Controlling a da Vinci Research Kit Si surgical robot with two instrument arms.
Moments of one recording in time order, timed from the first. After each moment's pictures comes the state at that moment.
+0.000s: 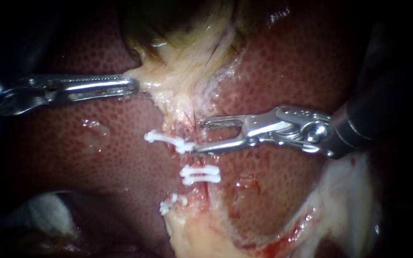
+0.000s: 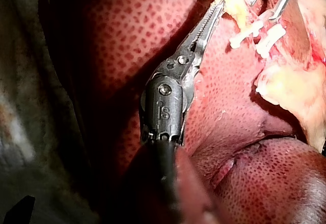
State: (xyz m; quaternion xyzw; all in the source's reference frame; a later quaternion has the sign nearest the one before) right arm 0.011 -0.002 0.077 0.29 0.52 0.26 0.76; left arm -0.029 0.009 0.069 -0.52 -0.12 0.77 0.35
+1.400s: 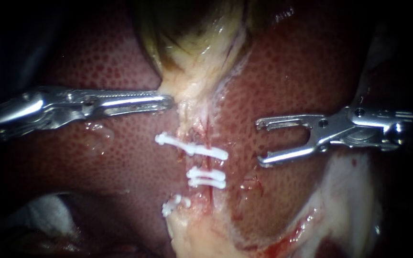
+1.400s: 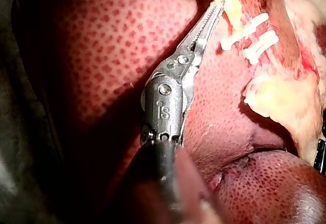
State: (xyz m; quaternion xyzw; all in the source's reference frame) right arm 0.002 -0.001 0.068 0.27 0.55 0.16 0.77; left arm -0.037 0.006 0.075 -0.53 -0.14 0.77 0.33
